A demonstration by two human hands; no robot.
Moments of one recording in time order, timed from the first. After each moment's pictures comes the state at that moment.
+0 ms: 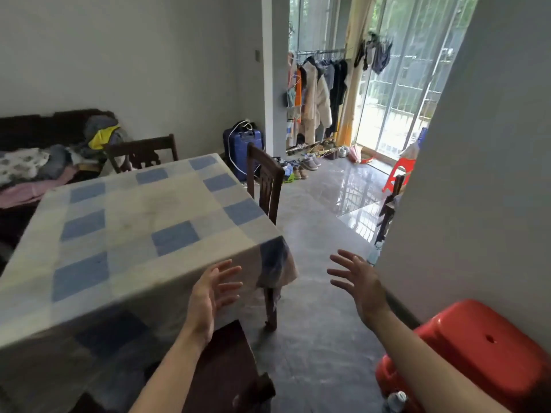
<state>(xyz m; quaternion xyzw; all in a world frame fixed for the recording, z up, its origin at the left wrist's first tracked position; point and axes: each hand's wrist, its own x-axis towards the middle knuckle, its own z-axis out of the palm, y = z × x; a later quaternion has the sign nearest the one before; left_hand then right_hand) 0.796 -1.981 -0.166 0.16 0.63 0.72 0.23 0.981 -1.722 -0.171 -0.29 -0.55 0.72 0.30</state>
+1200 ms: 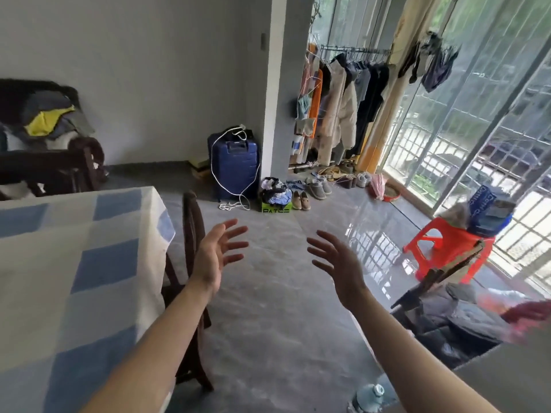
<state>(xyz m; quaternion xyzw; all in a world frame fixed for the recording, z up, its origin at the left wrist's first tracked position) 0.362 -1.306 -0.136 0.12 0.60 0.77 0.19 0.503 -1.078 -0.142 -0.22 -0.63 0.72 0.20</state>
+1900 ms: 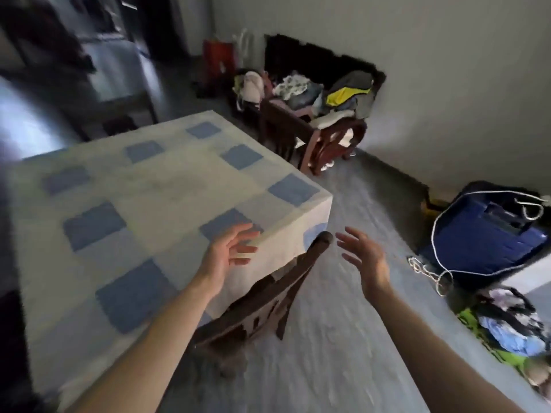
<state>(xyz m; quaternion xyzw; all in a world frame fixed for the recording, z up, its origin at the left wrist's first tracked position) 0.200 -1.315 -0.177 -0.27 0.58 0.75 -0.18 0.012 -1.066 -0.202 0.12 -0.67 0.71 -0.19</state>
